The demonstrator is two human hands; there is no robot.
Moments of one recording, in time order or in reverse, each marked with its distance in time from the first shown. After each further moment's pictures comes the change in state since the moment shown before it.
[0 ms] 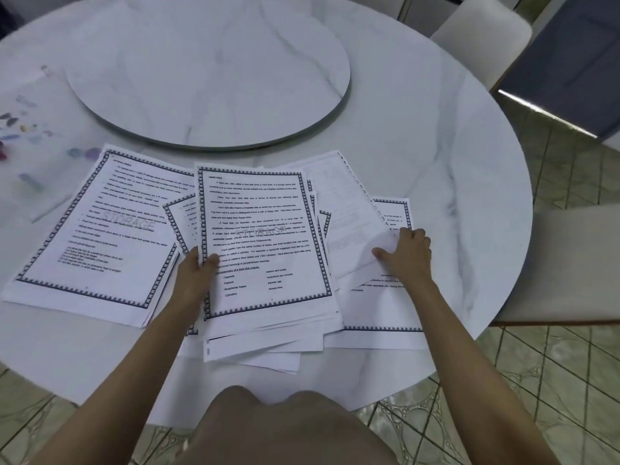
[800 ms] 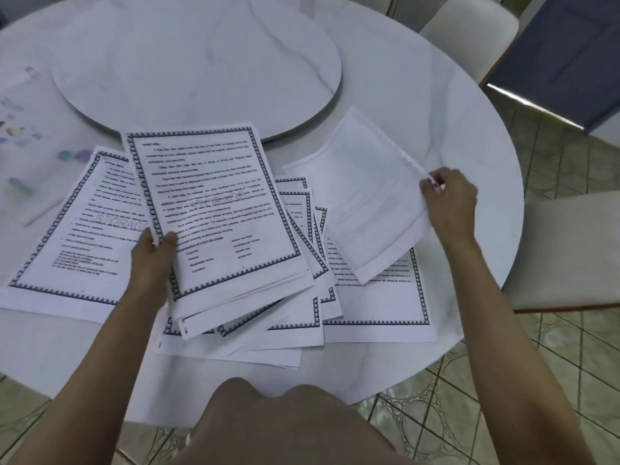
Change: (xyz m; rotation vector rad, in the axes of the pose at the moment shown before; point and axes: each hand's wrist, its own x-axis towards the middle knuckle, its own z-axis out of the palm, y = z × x) left_hand 0.020 0.019 -0.038 -0.158 0.184 0.055; right_hand 0.006 -0.012 -0.095 0.360 0.418 -0.145
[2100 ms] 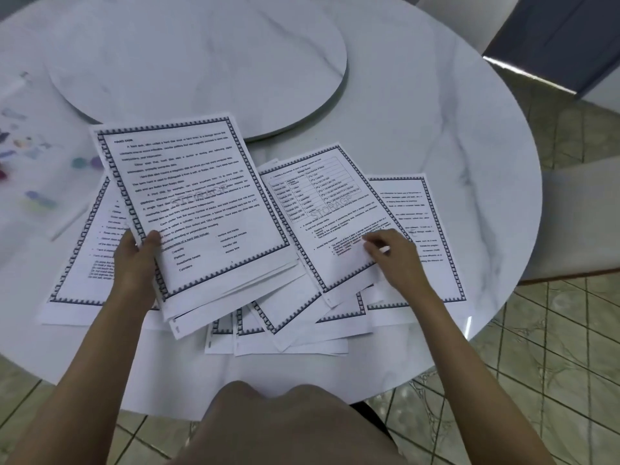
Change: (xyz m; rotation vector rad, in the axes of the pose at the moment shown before) left_hand 0.034 0.014 -0.062 0.003 -0.019 -0.005; right_hand -0.128 -0.036 0.074 0.212 -0.409 0.039
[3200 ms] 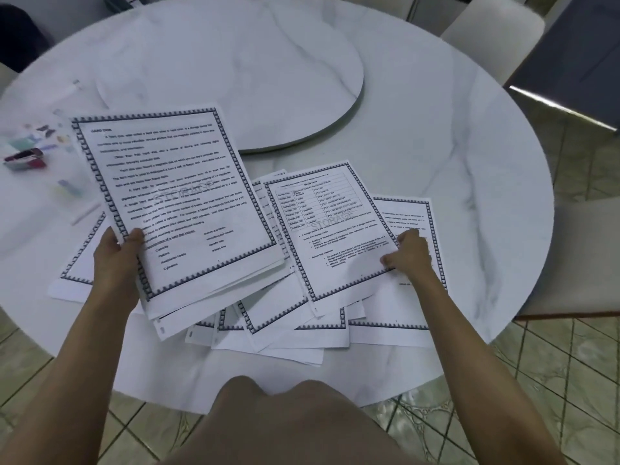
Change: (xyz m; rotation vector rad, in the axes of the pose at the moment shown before) left_hand -0.032 0.008 -0.010 -0.044 0.127 0.114; right_hand 0.061 0.032 -0.029 -0.236 -0.085 0.456
